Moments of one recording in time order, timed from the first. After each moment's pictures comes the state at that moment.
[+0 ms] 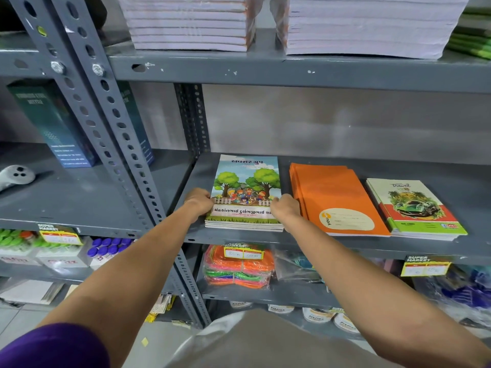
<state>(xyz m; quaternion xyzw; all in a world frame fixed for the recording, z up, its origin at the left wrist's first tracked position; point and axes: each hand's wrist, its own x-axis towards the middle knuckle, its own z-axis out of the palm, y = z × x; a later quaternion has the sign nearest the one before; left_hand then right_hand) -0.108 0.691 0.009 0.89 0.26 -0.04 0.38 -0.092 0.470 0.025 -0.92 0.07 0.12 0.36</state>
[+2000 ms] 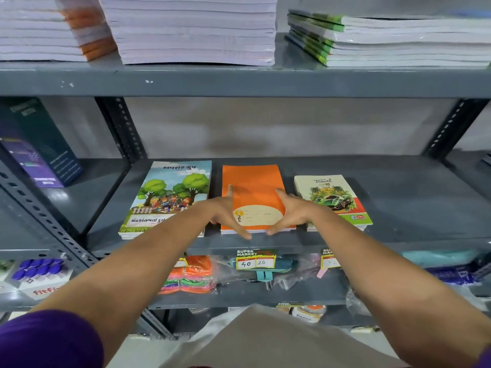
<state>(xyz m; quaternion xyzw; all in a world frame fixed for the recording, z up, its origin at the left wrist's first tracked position) -0.063 0.451 0.043 0.94 0.01 -0.30 0.15 -0.038 0.230 0.034 -0.94 -0.14 0.26 0.15</state>
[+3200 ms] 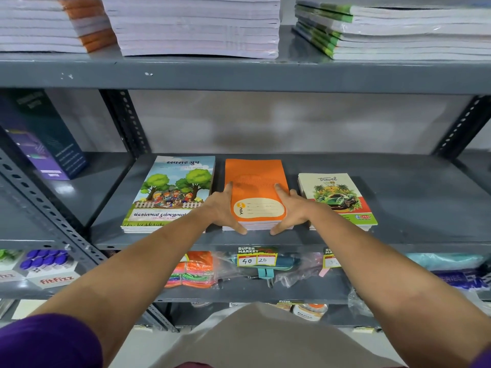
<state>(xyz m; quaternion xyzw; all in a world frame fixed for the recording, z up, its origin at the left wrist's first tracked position) -0.068 0.459 0.018 0.97 0.01 -0.14 0.20 -0.030 0.236 0.024 -0.95 -0.14 0.26 0.09</state>
